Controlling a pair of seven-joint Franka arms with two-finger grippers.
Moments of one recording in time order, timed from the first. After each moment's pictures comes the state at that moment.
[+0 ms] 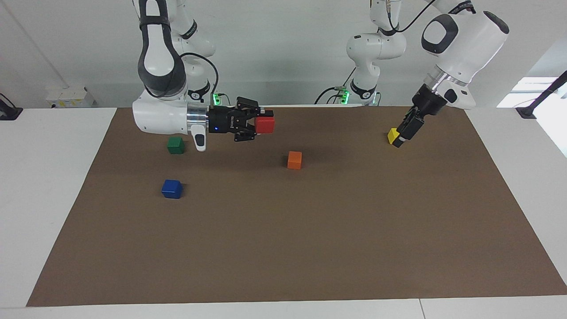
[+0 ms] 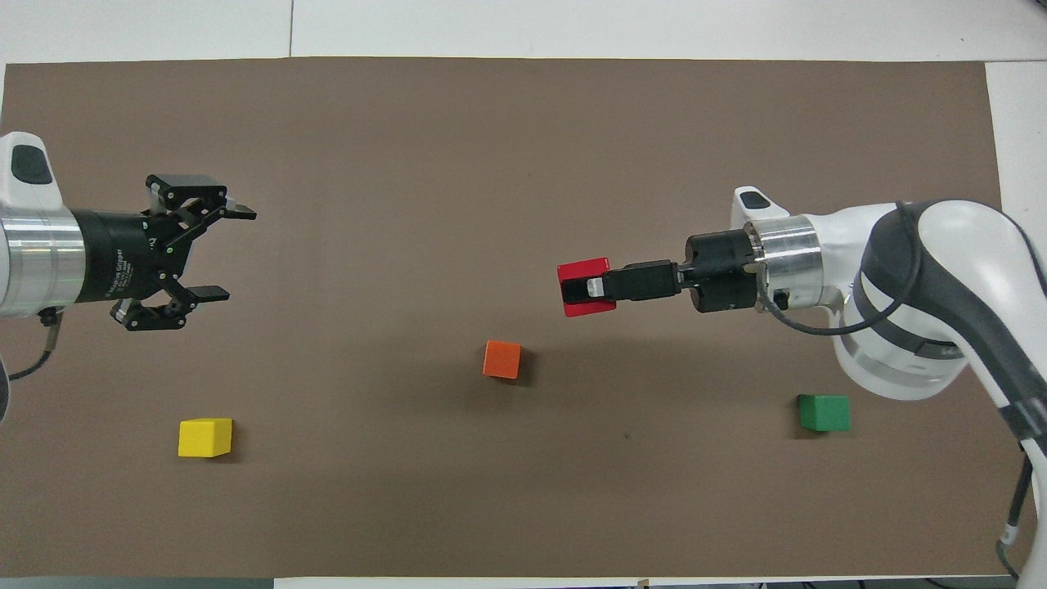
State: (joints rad) left arm 0.02 -0.14 -0.09 -1.97 -0.36 2.02 -0.78; right arm 0.08 0.05 0.07 -2.02 1.27 1.75 -0.62
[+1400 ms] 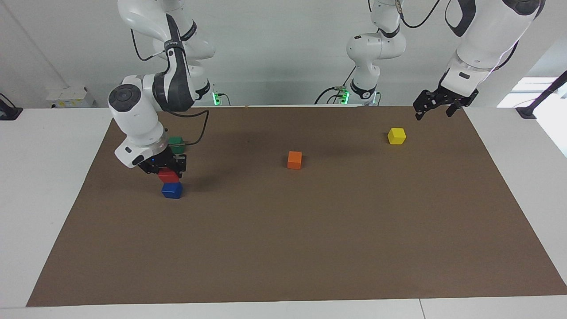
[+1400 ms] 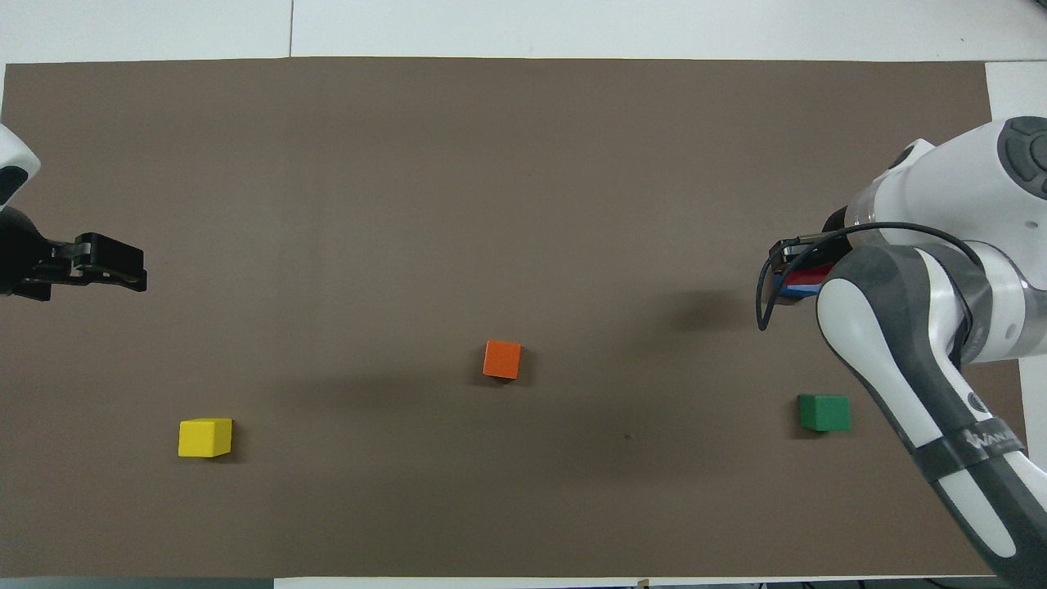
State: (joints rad) left arm 0.02 -0.05 -0.10 -1.65 0.03 1.52 -0.09; right arm -0.03 0.14 0.06 -1.99 -0.05 2.11 0.03
